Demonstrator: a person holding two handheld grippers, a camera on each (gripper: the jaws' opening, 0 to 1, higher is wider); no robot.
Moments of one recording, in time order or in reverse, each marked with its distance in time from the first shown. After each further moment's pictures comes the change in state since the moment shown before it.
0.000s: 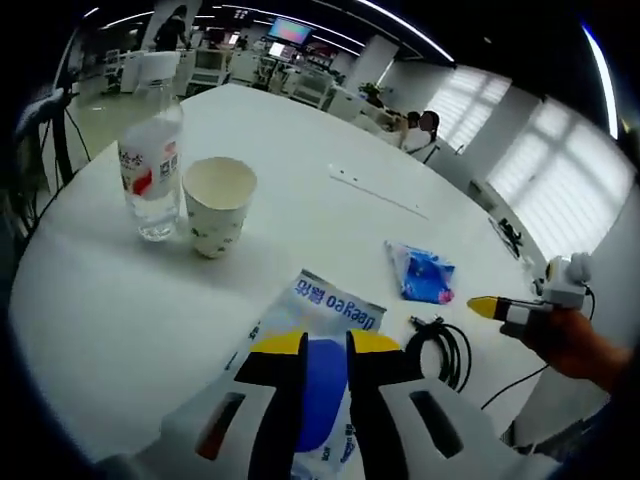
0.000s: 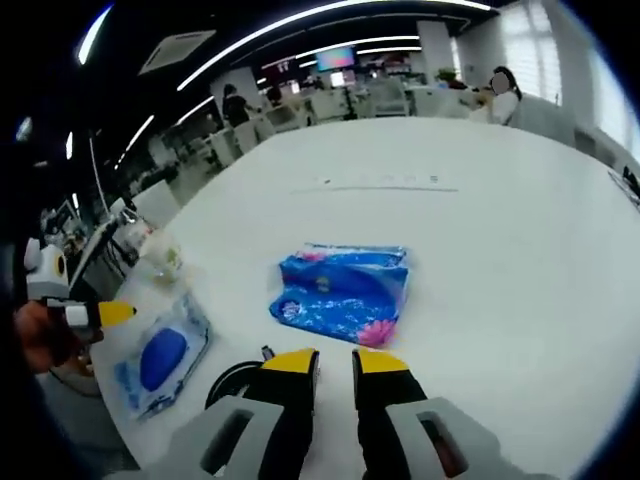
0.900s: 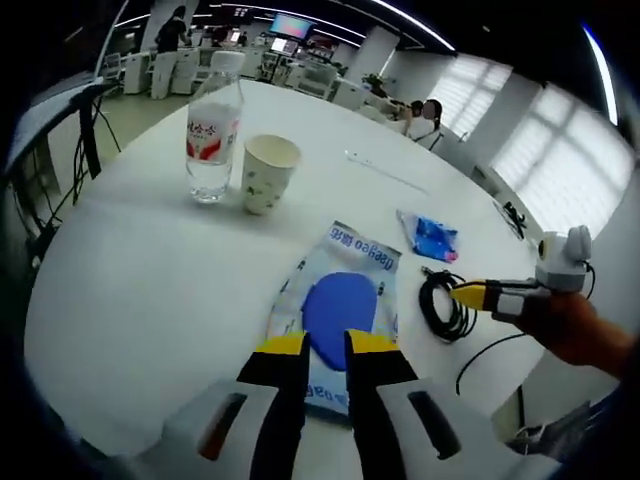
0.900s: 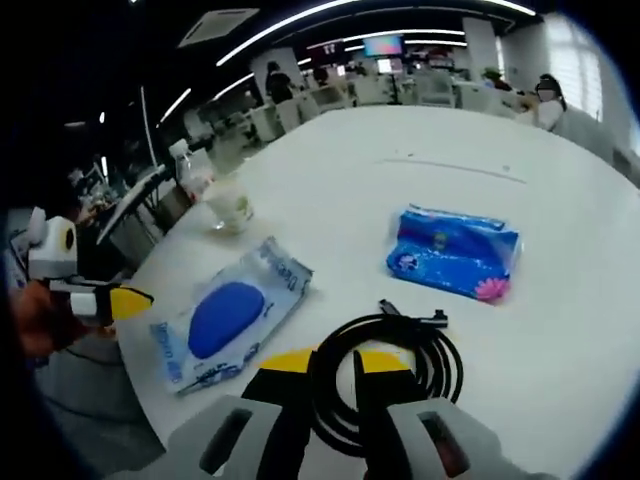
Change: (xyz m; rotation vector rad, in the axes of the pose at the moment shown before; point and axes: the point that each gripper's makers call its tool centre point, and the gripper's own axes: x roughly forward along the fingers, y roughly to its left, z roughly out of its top) left arm -0.065 0.027 -0.047 0.038 0.045 0.037; right arm -0.004 0.103 -0.050 -0.108 0.071 0.122
